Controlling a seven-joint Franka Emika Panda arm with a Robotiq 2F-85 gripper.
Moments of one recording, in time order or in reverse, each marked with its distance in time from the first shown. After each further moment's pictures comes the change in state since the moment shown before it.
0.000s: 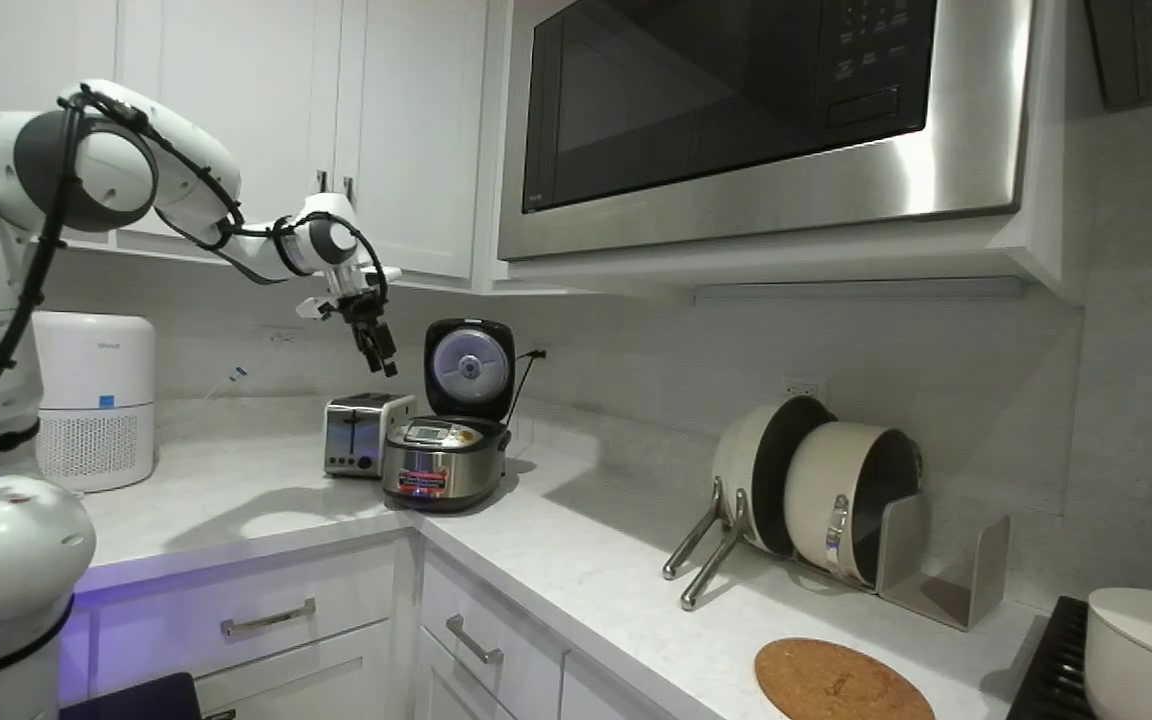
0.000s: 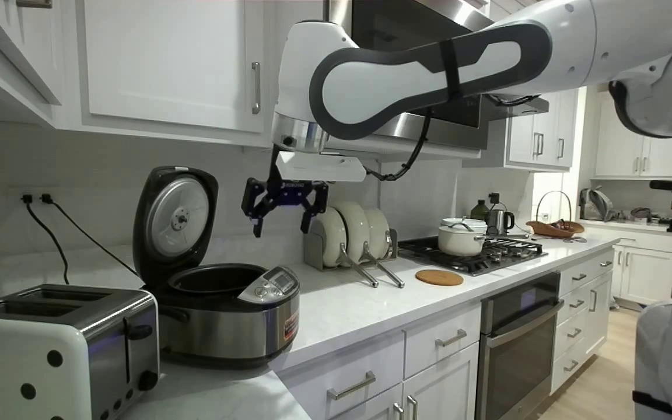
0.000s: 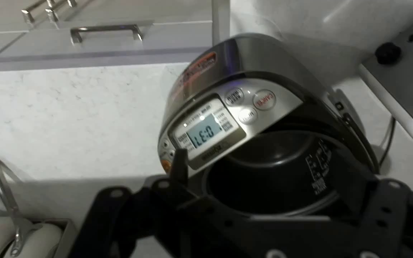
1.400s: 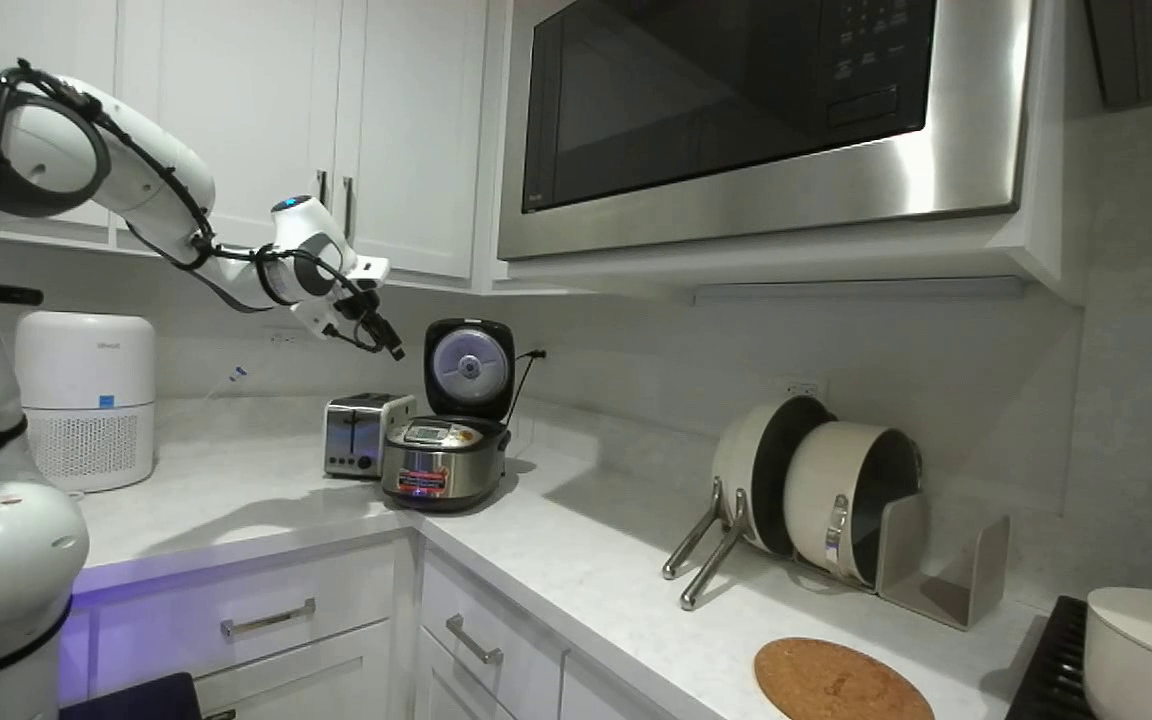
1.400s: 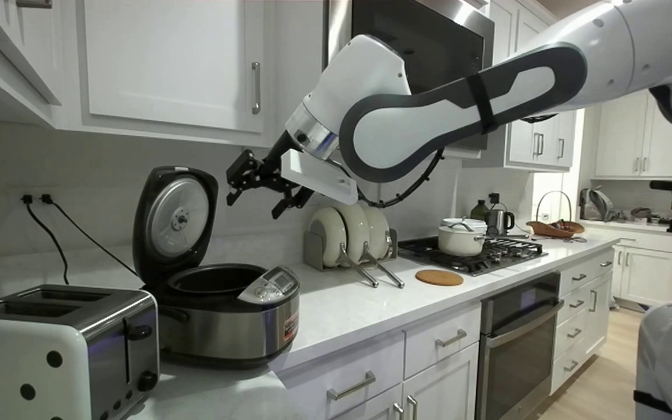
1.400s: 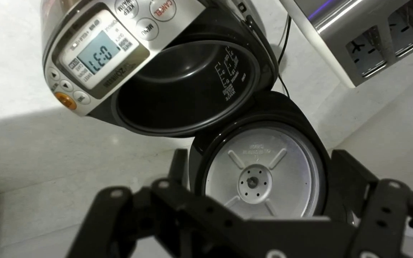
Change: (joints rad) arm -0.047 -0.122 0.013 -0.254 0.064 0.631 -0.008
